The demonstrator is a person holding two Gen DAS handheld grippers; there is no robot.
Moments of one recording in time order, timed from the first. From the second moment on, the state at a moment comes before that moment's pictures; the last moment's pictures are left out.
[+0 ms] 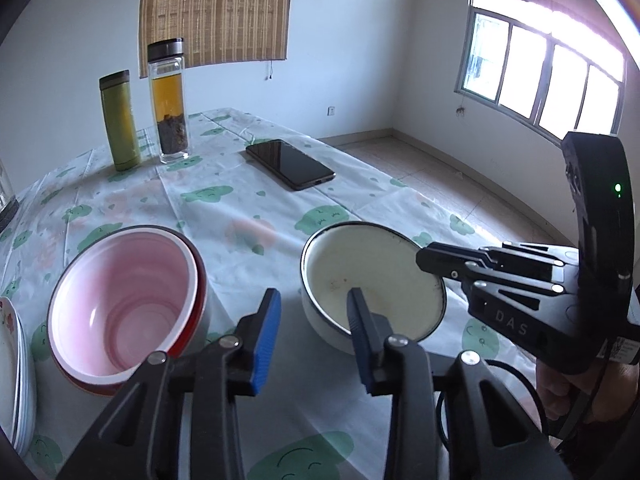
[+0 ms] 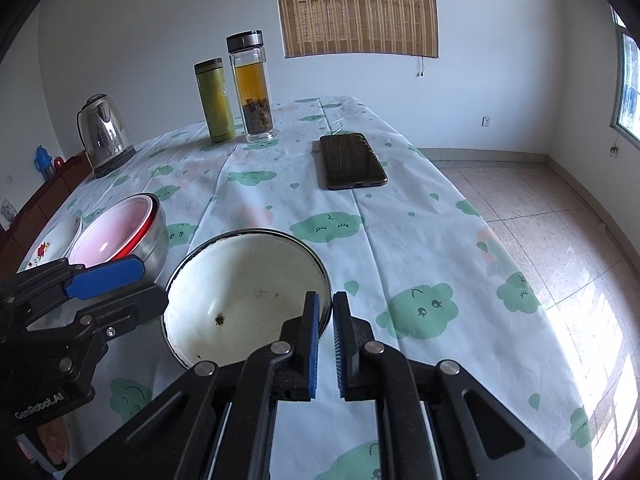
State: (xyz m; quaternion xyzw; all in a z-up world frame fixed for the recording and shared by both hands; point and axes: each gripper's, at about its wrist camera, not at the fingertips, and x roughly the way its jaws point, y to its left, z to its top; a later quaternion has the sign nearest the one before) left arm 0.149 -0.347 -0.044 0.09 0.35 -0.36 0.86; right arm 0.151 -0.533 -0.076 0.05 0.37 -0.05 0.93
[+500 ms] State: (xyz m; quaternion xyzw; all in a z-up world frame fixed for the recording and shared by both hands) left arm 0.157 -0.355 -0.057 0.08 0.36 -0.35 0.86; right arm 0.138 -0.536 -0.076 0.08 0.35 -0.04 0.93
